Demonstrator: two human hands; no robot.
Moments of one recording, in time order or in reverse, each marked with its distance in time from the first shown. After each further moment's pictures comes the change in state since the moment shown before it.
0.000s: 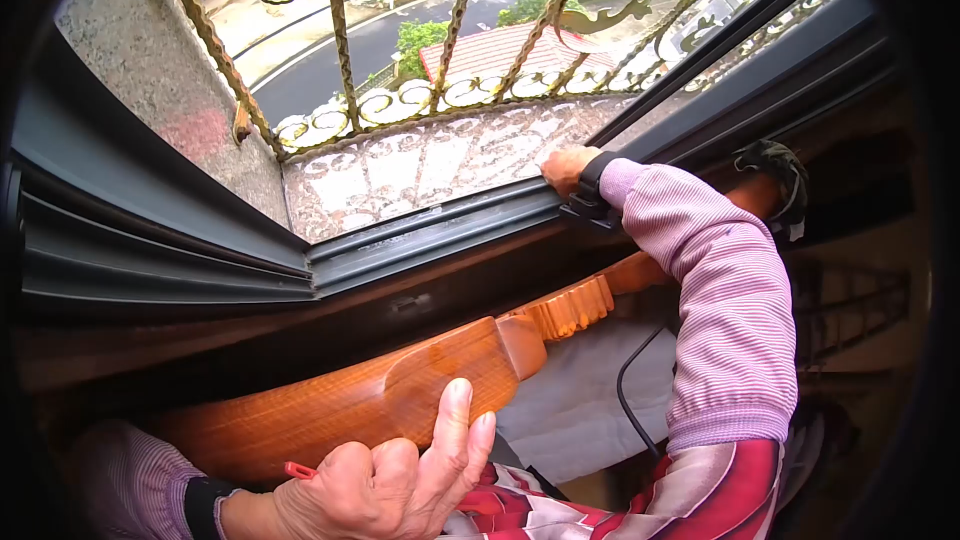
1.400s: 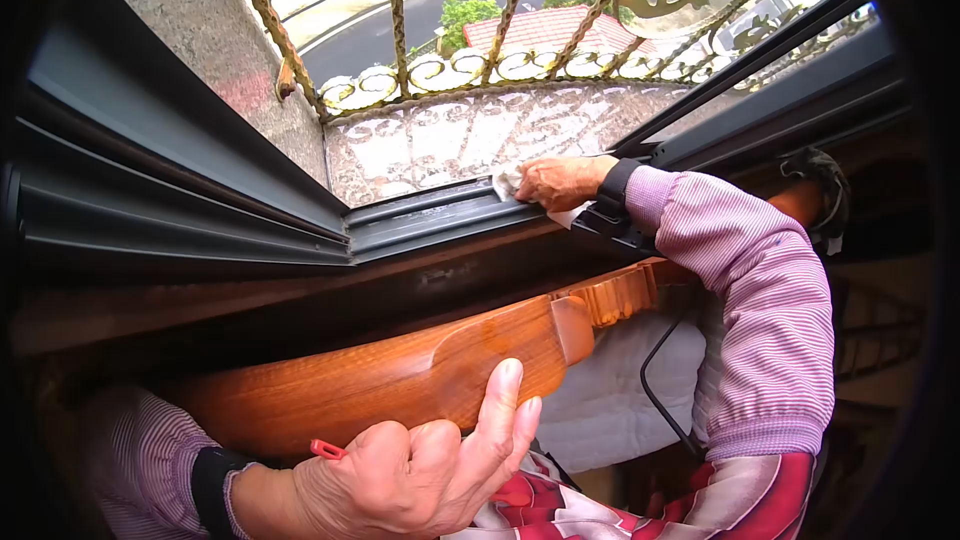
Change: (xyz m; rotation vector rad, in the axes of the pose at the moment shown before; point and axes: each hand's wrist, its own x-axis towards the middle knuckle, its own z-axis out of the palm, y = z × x) left_hand -0.002 0.005 0.000 -0.124 0.036 -0.139; right_hand 0.028 -0.074 -0.023 0.269 0.149 -0.594
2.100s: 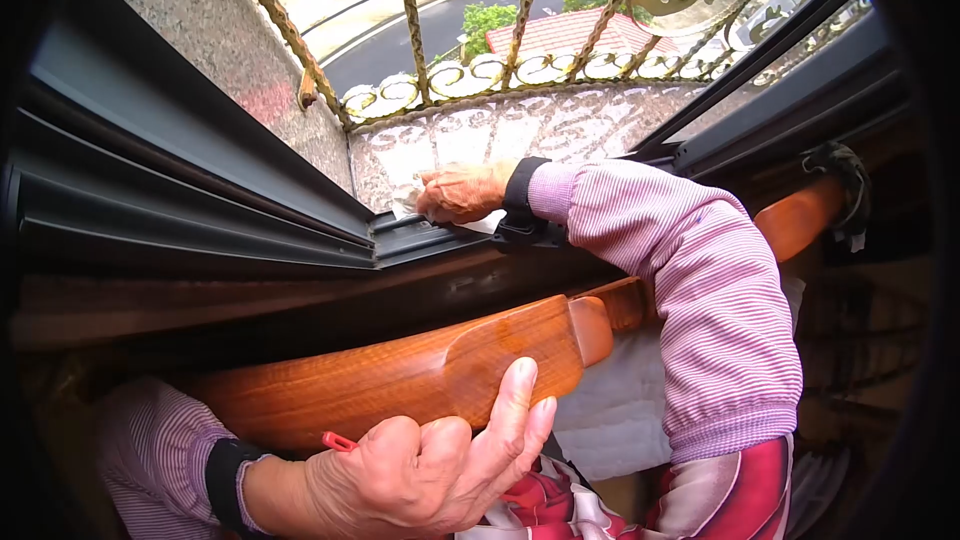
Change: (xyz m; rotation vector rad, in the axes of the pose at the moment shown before) left_hand 0.003 -0.002 0.010 0.101 0.018 0.134; right_hand 0.107 -0.070 -0.032 0.032 0.288 -0.390
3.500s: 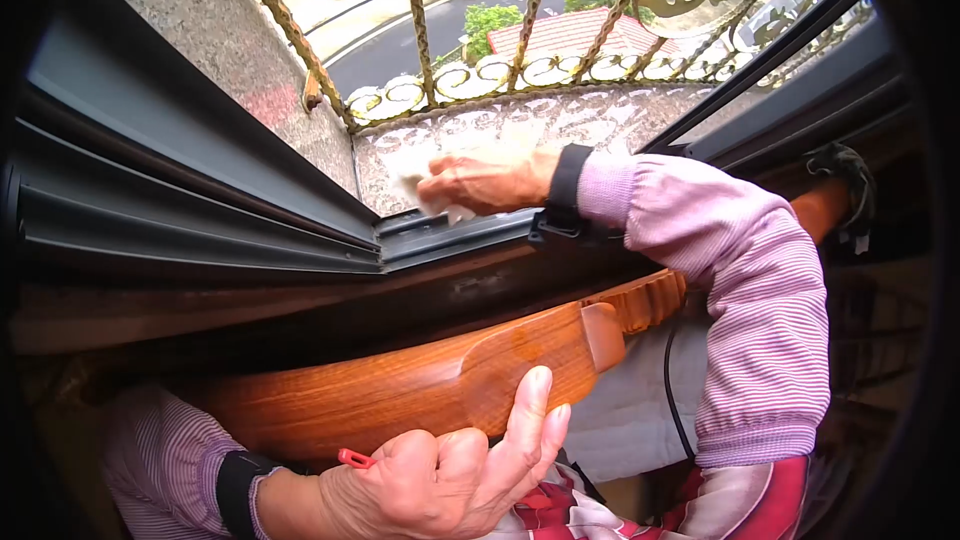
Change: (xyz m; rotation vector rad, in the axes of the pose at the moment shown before) left_hand -0.005 0.014 0.003 -0.039 0.039 -0.174; right_hand -0.013 -0.031 -0.039 -0.028 0.144 0.074
